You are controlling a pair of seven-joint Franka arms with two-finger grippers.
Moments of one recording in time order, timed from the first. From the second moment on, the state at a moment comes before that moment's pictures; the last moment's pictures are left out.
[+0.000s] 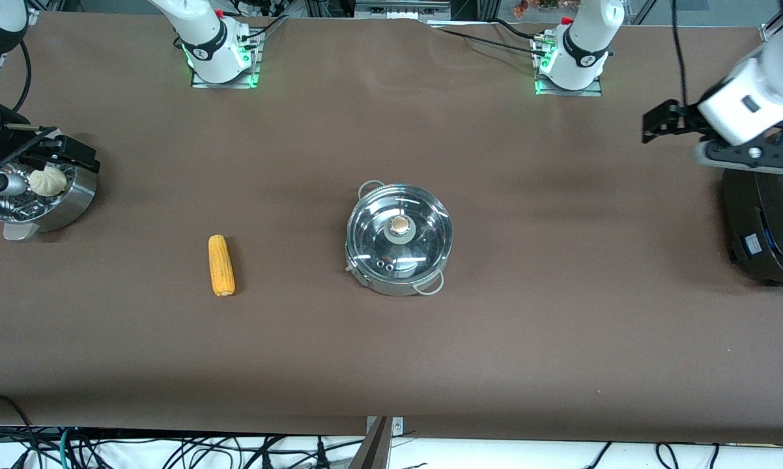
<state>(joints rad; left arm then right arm) -0.05 0.04 -0.10 -1.54 -0.03 1.38 -0.01 0.07 0.06 -0.09 -1.62 -0.01 1.57 0.01</state>
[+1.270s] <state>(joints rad) -0.57 0.62 -0.11 -1.36 -0.08 2.07 -0.49 0.14 0.27 -0.08 -1.62 0.04 1.73 0.01</state>
